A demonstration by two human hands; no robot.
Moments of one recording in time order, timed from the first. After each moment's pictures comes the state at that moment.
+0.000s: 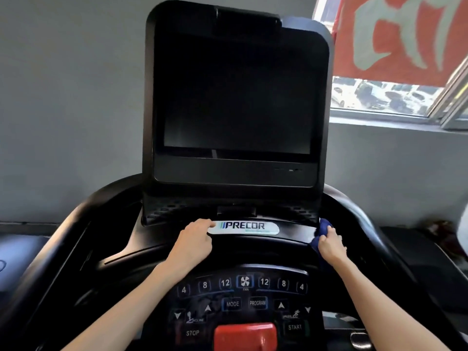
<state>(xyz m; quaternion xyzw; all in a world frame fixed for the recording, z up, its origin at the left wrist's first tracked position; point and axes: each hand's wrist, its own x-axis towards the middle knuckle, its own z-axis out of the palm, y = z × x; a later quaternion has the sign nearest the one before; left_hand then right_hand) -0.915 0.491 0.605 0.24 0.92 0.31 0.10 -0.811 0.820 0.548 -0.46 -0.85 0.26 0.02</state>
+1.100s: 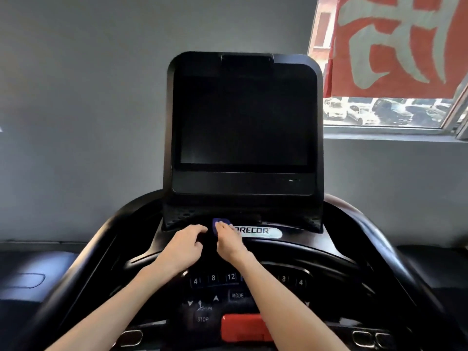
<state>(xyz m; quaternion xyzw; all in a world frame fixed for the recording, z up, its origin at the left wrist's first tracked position) -0.870 0.445 0.656 0.22 0.93 0.27 0.08 -0.886 0.588 0.589 -0.08 -0.96 0.27 -0.02</state>
